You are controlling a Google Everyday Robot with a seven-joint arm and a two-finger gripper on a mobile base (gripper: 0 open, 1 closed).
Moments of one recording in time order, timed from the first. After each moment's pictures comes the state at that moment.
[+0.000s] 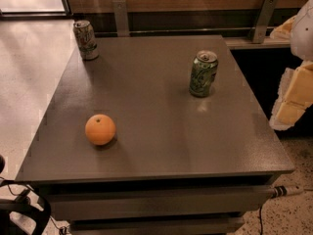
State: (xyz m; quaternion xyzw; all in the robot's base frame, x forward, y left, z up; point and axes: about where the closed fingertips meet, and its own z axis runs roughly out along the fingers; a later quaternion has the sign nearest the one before) arm 0.438 -0.214 0.986 -0.60 0.78 -0.05 0.17
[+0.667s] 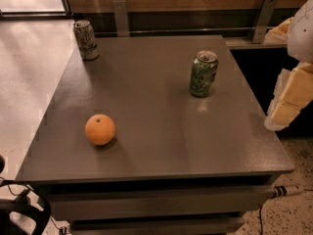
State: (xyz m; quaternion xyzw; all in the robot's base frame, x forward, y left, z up) arm 0.440 -0.207 0.982 -0.61 0.77 -0.03 0.19
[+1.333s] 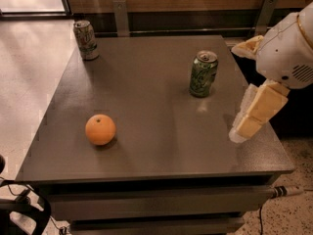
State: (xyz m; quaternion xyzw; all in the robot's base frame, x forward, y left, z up) arm 0.436 -0.145 0.959 -0.62 0.73 0.07 0.26
